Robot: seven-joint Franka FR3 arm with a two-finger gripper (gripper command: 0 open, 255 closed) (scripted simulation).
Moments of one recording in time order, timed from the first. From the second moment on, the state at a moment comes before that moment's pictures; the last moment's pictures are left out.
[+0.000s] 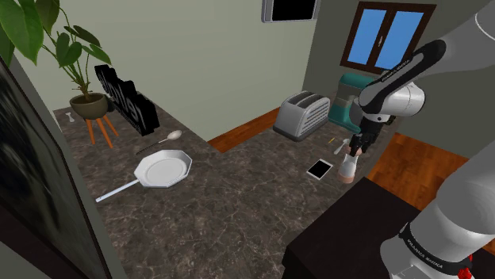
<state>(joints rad) -0.21 -0.09 -0.48 -2.67 0.02 2.52 -0.52</state>
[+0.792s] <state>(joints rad) -0.19 0.04 -0.47 -2.67 0.14 2.63 -0.61</state>
